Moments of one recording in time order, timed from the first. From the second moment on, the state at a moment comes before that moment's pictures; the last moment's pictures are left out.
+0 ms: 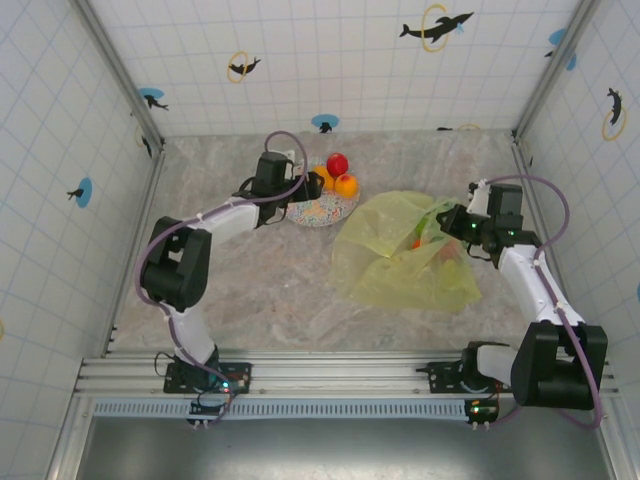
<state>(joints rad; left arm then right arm) -0.44 1.88 1.23 0.05 0.19 -0.44 -0.03 1.20 0.78 -0.35 -0.51 0.42</state>
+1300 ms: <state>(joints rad) -0.38 2.36 1.71 -0.05 0.37 -0.50 0.03 1.20 0.77 -0.30 -0.53 0.46</state>
